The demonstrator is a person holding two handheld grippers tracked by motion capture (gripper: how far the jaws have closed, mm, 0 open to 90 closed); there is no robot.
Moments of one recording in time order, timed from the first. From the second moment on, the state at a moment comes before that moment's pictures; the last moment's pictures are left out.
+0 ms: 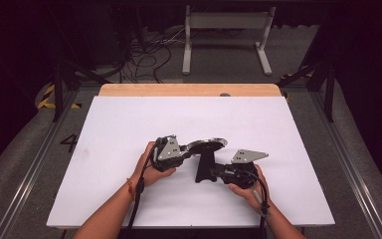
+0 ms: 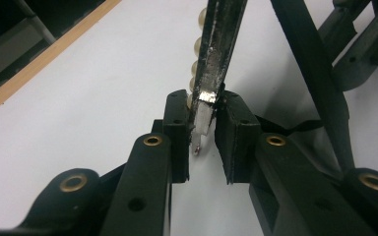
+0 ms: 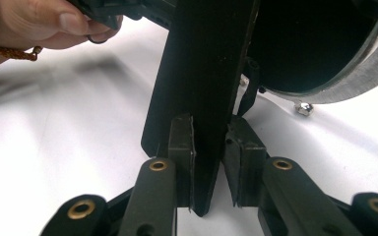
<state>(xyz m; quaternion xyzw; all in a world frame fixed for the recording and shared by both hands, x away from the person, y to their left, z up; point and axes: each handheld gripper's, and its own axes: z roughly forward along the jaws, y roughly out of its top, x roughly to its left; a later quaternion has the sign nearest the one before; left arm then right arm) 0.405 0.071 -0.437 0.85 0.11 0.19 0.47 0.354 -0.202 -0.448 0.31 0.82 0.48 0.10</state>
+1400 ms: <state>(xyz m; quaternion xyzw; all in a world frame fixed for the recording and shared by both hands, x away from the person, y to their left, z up) 0.420 0.069 -0.442 0.84 0.14 0.21 0.48 0.347 -0.194 -0.448 0.32 0.81 0.46 0.14</state>
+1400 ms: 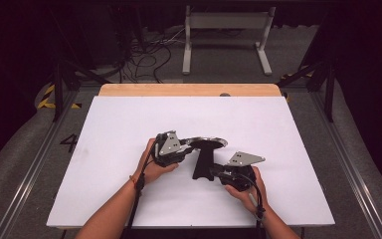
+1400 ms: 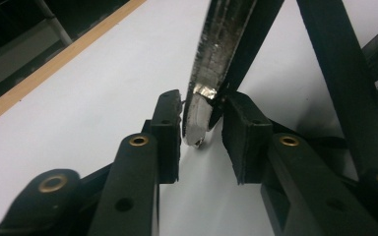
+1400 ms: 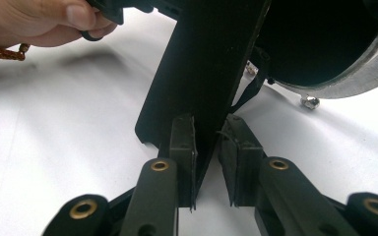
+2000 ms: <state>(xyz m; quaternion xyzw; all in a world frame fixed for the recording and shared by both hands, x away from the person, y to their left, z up) 0.411 0.090 -0.427 0.84 0.14 0.21 0.48 0.334 -0.204 -0.439 0.32 0.81 0.45 0.16</state>
